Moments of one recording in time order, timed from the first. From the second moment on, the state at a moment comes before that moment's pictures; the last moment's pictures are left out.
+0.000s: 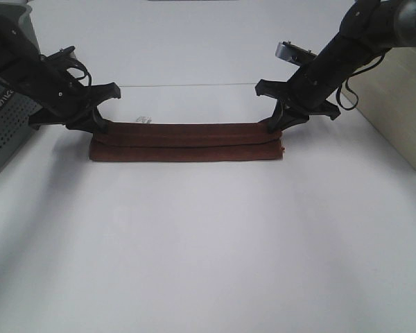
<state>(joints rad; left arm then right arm) -0.10 2.27 -1.60 -0.56 0.57 0.11 0.15 2.36 -1.83 0.56 0.87 -0.27</state>
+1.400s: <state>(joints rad) -0.11 2.34 -1.61 -0.66 0.53 0.19 0.15 2.35 -1.83 0.54 0.88 -0.25</state>
